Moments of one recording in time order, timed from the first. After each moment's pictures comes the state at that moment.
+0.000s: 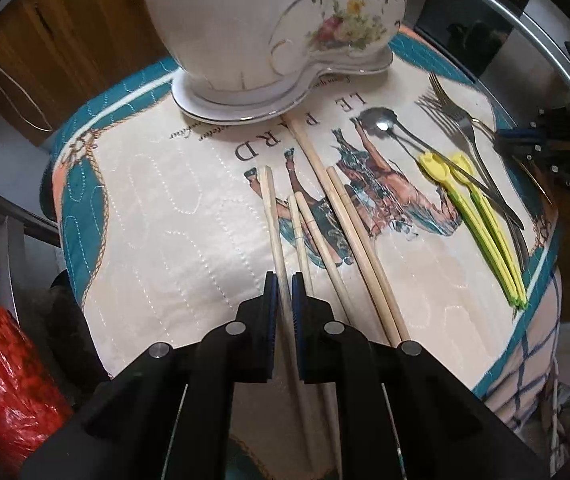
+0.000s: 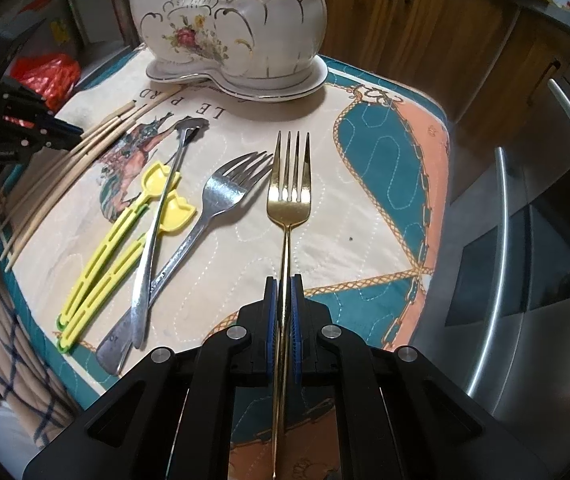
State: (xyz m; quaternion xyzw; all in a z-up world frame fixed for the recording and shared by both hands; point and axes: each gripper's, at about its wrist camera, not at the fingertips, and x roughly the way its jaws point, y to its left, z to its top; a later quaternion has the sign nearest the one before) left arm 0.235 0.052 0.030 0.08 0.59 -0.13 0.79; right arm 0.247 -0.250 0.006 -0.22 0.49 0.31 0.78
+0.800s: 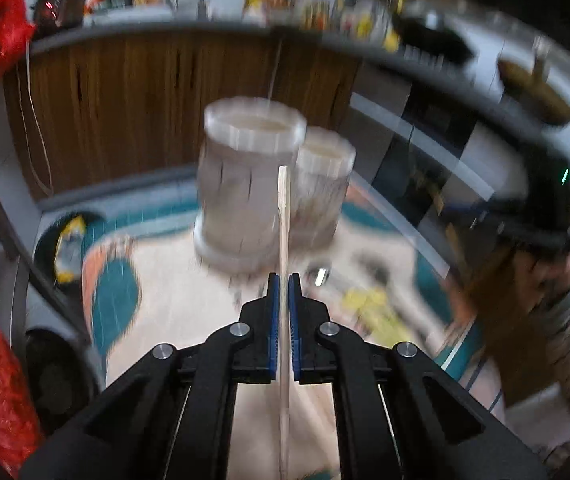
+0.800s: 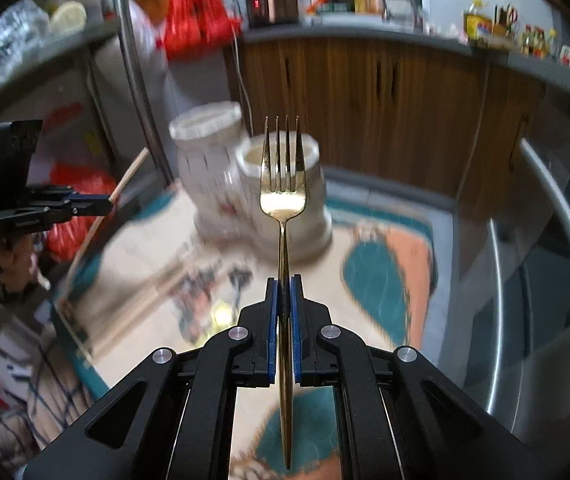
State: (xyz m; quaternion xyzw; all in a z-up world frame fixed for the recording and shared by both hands) left arm 0.186 0.081 0.119 -0.05 0.34 -0.17 0.92; right arm 0.232 -0.266 0.105 -0.09 0.33 0.36 0.87
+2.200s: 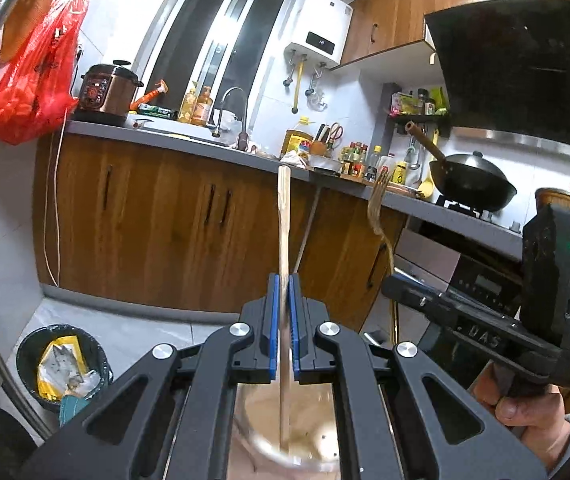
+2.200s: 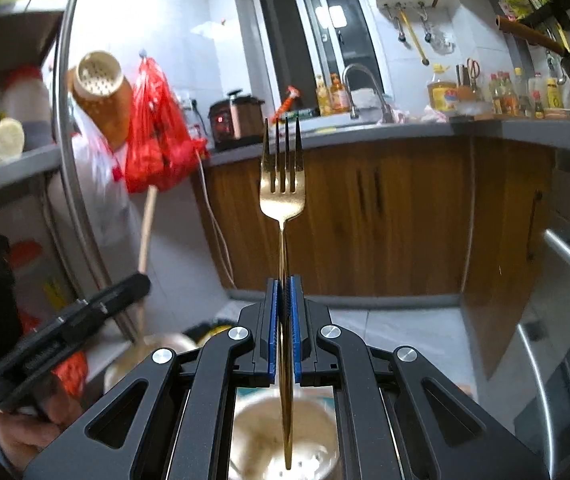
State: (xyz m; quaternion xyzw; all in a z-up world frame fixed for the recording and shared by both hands) left arm 0.288 0.081 0.158 -0.12 0.11 -0.08 0.98; right arm 0.340 -0.169 0.129 0.03 0.18 0.32 0.93
